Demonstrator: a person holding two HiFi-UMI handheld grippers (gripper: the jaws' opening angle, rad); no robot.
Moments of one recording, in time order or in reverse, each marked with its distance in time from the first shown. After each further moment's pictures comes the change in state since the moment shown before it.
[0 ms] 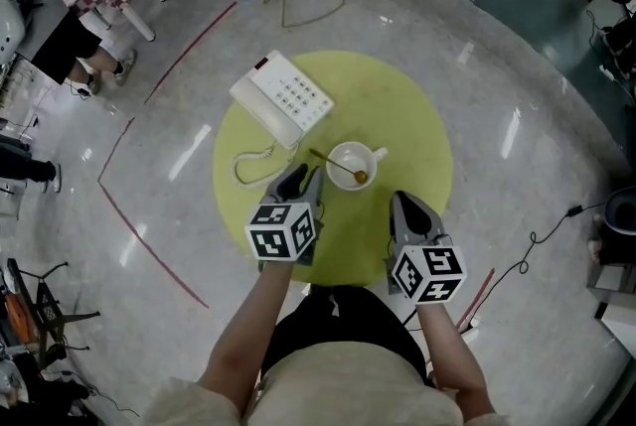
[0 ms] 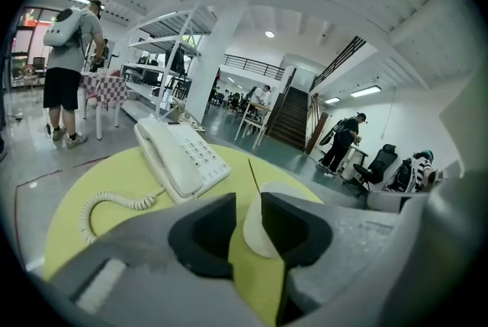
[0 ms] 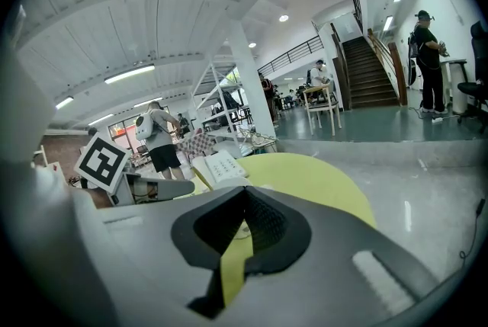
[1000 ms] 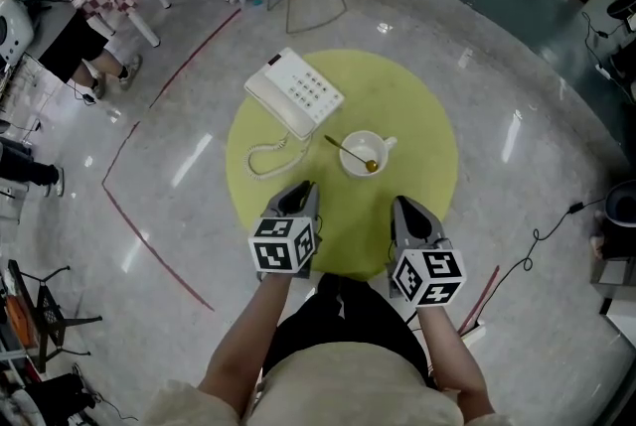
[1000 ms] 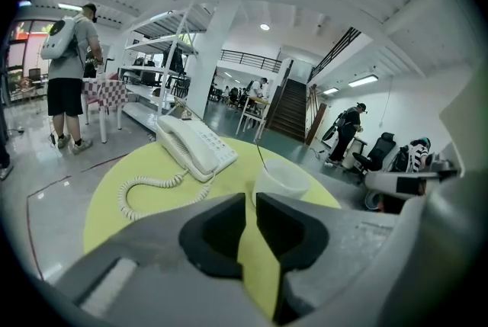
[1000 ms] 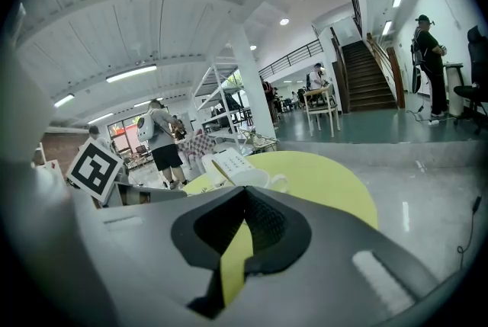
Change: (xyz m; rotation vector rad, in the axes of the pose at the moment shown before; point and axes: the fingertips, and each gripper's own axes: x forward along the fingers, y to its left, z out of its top) left arm -0.057 0.012 -0.034 0.051 0.047 0.017; right arm -0.029 0.037 -0.019 -0.011 -0.017 -0.013
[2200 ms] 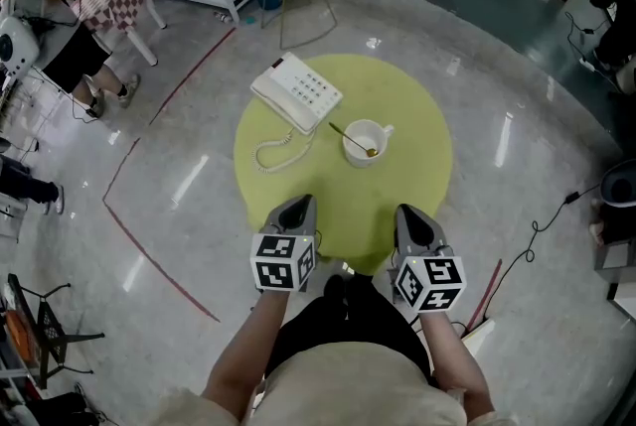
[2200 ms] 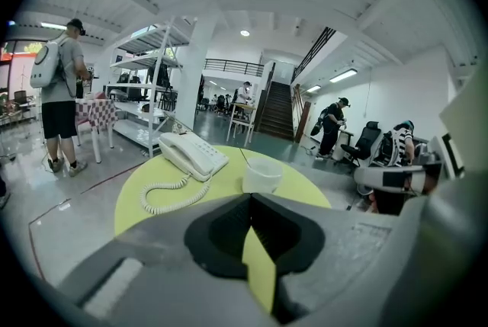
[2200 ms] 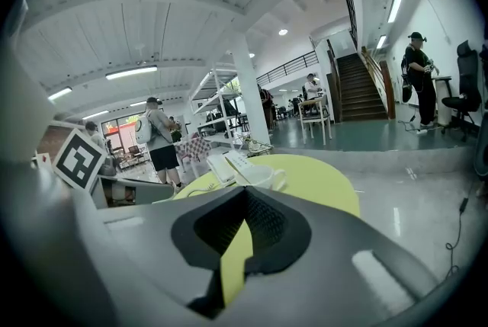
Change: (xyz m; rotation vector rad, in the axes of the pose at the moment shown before) left arm -0.073 -0.018 -0.016 0.138 -0.044 -0.045; right arm -0.060 0.031 -0.021 -0.027 -0.059 -0.062
